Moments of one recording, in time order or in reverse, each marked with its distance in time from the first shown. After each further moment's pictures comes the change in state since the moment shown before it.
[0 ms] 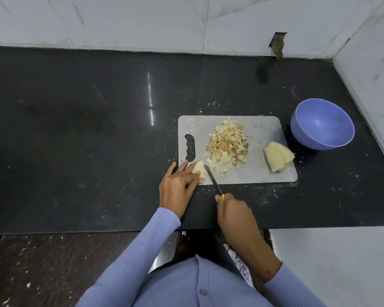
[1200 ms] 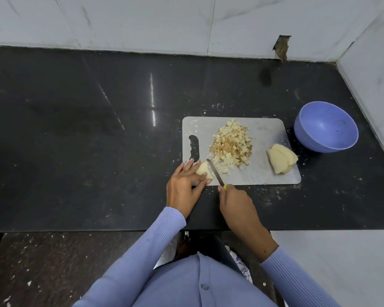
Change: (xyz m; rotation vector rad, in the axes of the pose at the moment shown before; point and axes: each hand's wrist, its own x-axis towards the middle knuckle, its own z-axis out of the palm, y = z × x) left_hand 0.001 0.002 0.005 -0.056 0.001 -0.021; right_hand 0.028 -0.002 0.000 0.032 -0.019 0.022
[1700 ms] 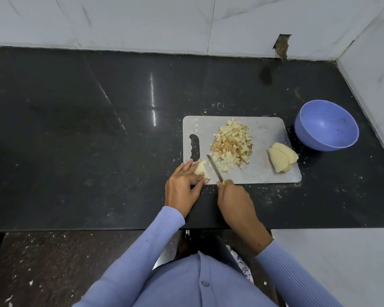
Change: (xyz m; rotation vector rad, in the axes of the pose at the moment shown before) left_hand -0.002 -0.003 -0.003 0.021 0.007 -0.005; right_hand 0.002 -0.010 -0.001 -0.022 0.018 0.016
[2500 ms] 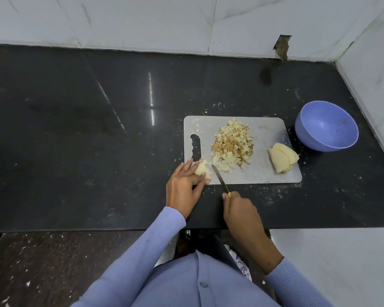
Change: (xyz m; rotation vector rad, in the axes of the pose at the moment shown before) left_hand -0.002 -0.001 -0.001 0.025 0.006 0.044; right_hand -0.026 0.008 0.001 0.001 -0.039 0.043
